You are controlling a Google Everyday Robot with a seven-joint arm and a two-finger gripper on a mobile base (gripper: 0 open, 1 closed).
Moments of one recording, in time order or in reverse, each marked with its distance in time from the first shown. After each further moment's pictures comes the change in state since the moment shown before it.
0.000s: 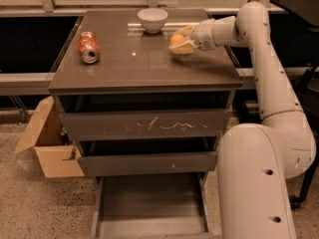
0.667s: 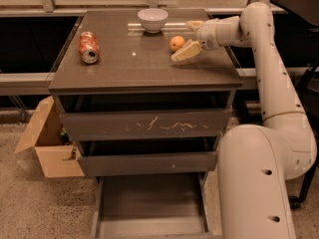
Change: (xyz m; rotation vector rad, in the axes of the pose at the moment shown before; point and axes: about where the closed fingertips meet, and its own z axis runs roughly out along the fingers) arm 0.005 -0.009 -0.009 0.026 0.004 0.036
